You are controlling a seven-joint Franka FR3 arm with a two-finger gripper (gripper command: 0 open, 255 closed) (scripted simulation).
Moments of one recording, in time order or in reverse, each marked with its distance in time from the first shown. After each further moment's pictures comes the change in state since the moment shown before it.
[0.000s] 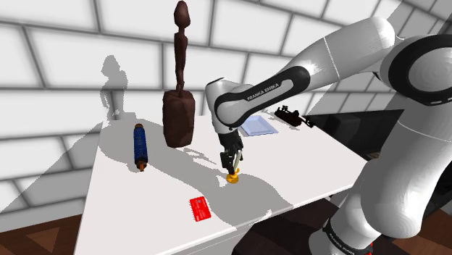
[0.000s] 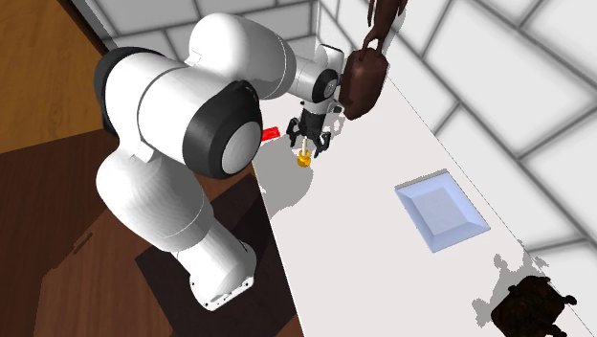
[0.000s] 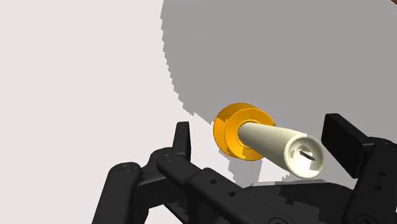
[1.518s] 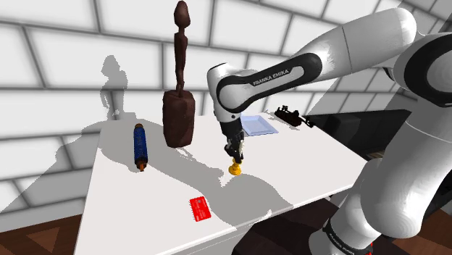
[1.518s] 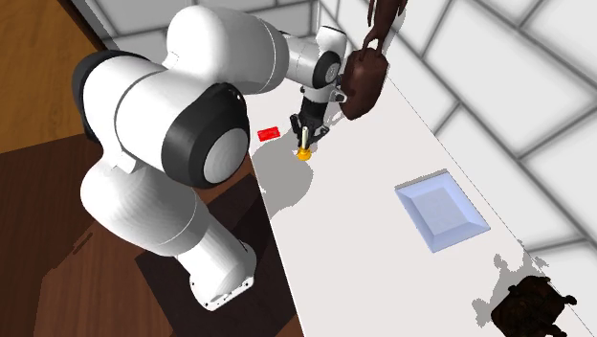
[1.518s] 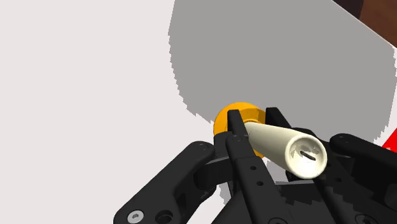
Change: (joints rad) arm -0.001 -0.067 0.001 0.049 0.009 -0.115 -0.009
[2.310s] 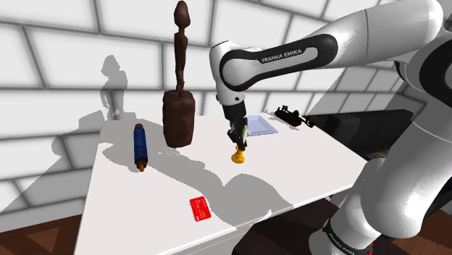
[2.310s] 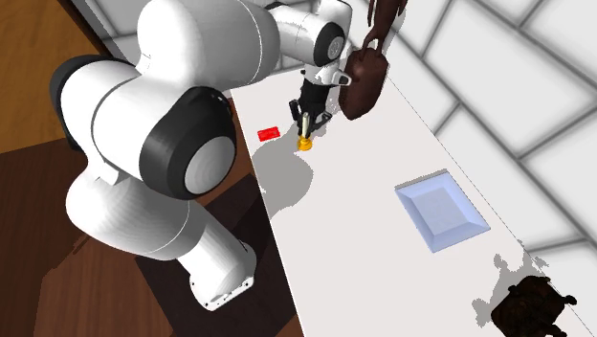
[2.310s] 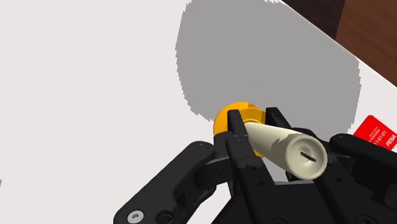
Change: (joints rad) arm -0.001 -0.063 -0.001 0.094 0.007 -0.156 -0.010
